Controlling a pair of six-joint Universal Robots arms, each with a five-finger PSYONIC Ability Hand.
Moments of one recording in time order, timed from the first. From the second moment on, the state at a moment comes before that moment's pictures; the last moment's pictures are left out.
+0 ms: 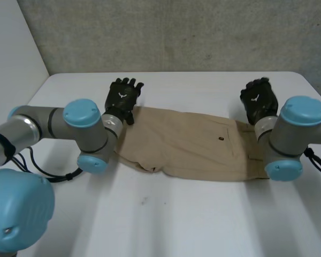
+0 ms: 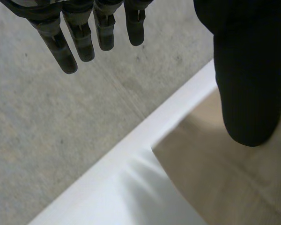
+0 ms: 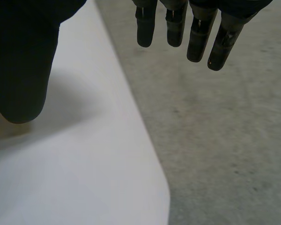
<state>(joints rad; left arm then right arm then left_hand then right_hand) 4.25 -2.61 -0.86 3.52 -1.51 3.51 1.86 -0.78 1.22 -0.44 1.61 2.26 0.19 0.20 0.21 0.21 0.05 0.20 0.22 0.21 0.23 0.07</state>
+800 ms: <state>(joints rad) 4.24 -2.00 -1.63 3.48 -1.52 3.31 1.64 -1.15 1.79 -0.22 1.29 2.70 0.19 0.20 0.21 0.21 0.05 0.89 1.16 1.14 1.15 0.92</state>
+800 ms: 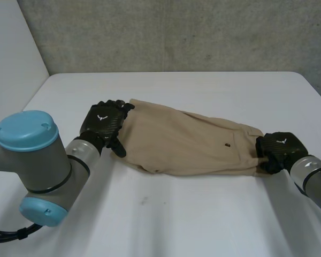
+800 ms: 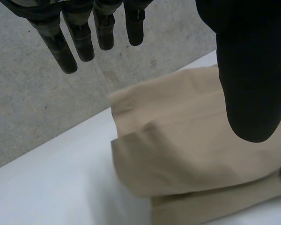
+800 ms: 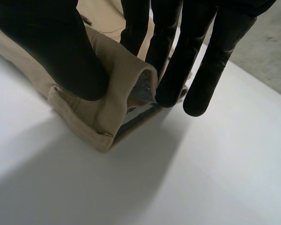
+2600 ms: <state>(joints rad) 4.00 -2.37 -1.19 3.14 -1.73 3.15 1.96 -0.85 1.25 0.07 1.33 2.89 0.19 0.20 0.21 0.21 0.05 0.18 0.20 0.21 0.23 0.07</state>
